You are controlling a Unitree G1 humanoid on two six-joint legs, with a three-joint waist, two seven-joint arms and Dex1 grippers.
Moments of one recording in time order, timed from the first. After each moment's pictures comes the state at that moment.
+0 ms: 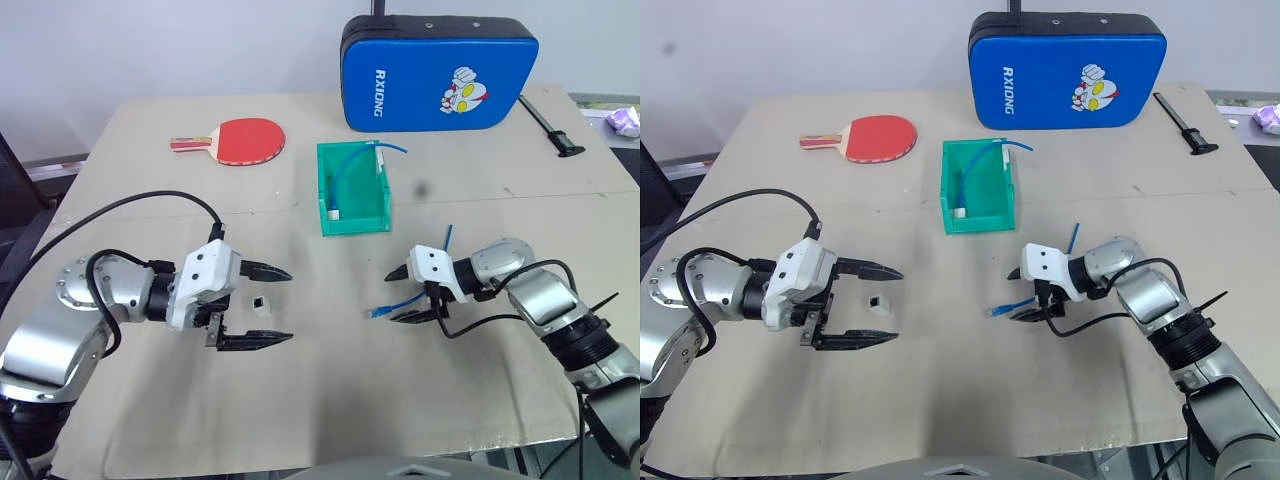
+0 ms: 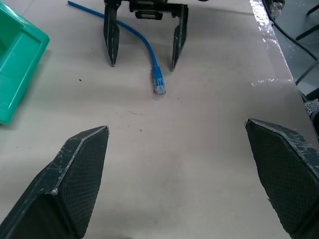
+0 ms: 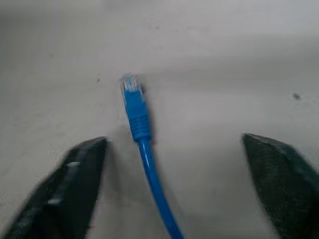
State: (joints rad) left arm -0.07 1.04 0.14 -0.41 -0.58 0.38 -1.31; right arm -0.55 -0.61 0.44 0.02 0.12 0.26 1.26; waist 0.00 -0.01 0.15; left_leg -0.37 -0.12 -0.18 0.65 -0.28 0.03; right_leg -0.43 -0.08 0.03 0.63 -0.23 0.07
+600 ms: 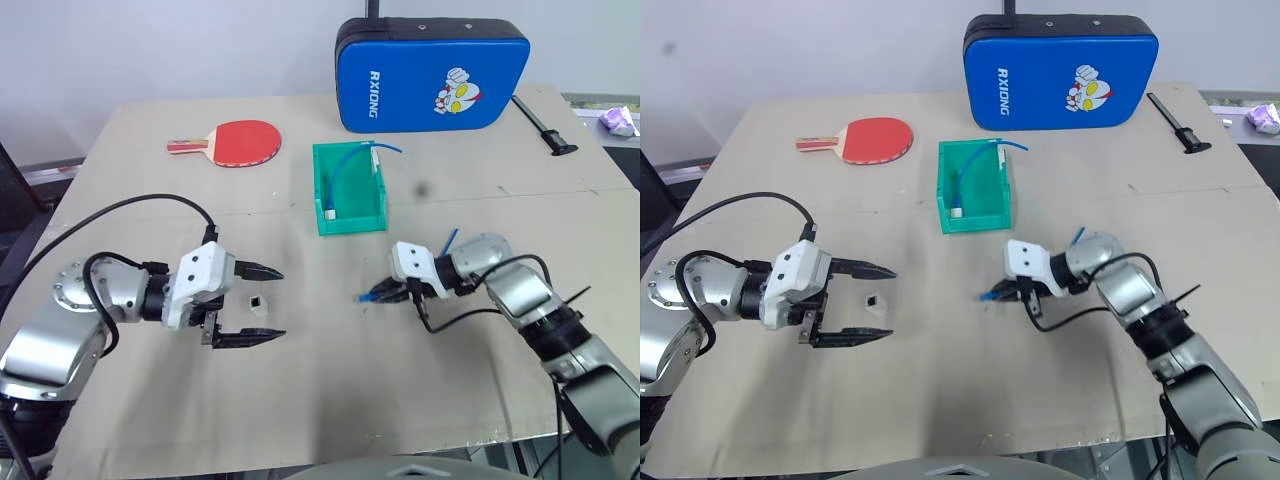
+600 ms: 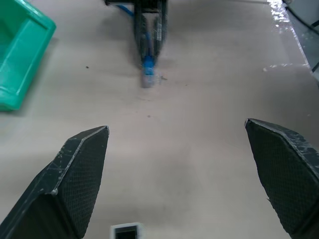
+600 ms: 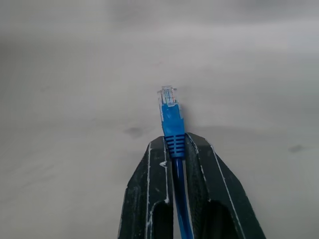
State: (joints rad) left arm -0.09 1.03 0.13 -0.32 -0.53 0.31 -1.33; right arm -0.67 -0.47 0.46 0.19 0.08 0.22 1.25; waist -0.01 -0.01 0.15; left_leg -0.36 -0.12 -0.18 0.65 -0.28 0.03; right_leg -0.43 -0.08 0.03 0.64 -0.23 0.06
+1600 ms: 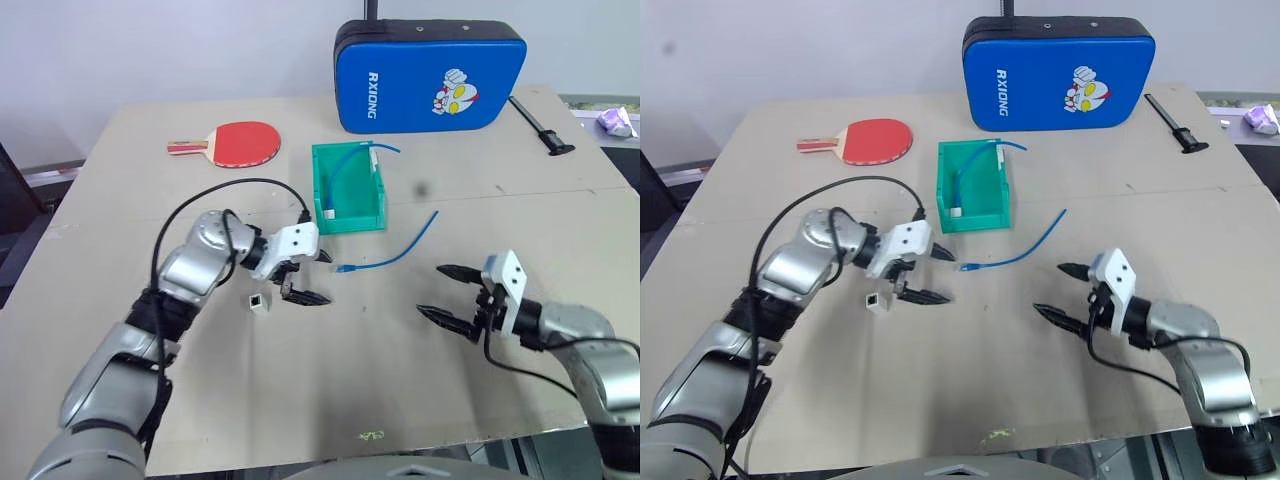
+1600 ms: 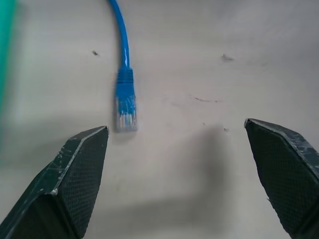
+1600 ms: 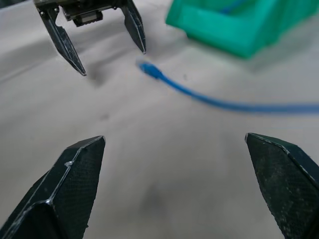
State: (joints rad) left arm -0.69 0.70 -0.40 0.26 -0.09 0.24 -1.39; right arm 0.06 -0.51 -0.07 -0.40 0.37 0.43 0.91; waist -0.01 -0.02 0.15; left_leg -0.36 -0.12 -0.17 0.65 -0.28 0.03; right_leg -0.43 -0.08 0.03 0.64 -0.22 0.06
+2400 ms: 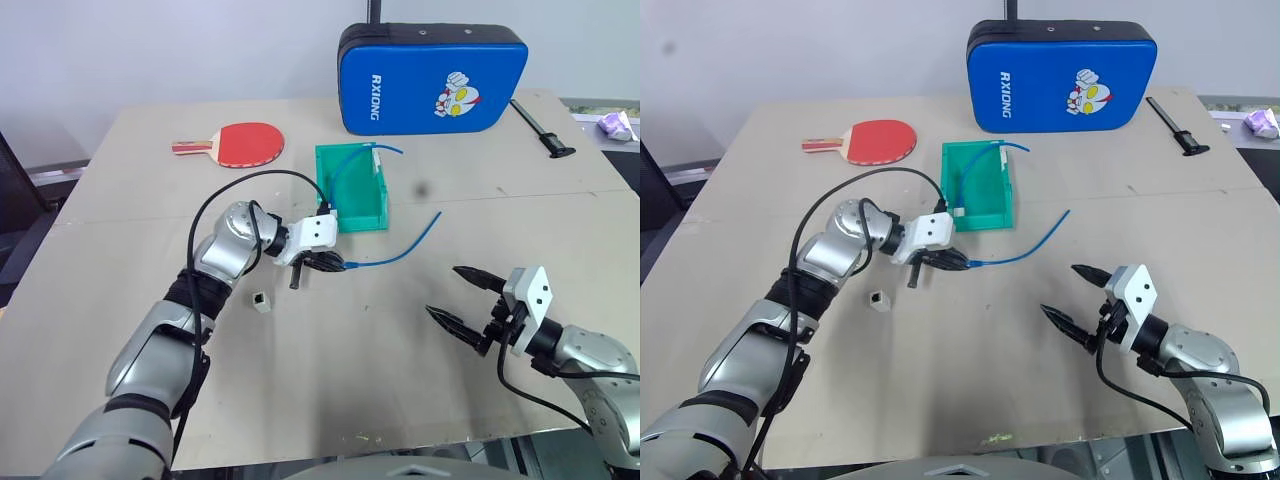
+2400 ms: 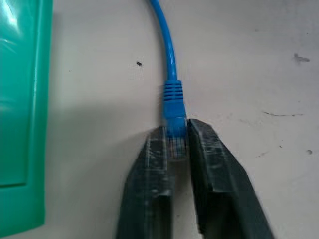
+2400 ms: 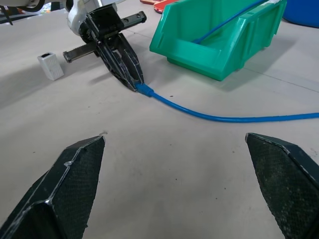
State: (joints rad) left arm -0.79 0.57 -0.39 0.49 0.03 0.04 -1.35; right arm 0.17 -0.51 -0.10 -0.52 0.43 0.35 0.79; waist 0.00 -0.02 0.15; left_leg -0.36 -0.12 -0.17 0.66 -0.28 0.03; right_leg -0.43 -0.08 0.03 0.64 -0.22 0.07
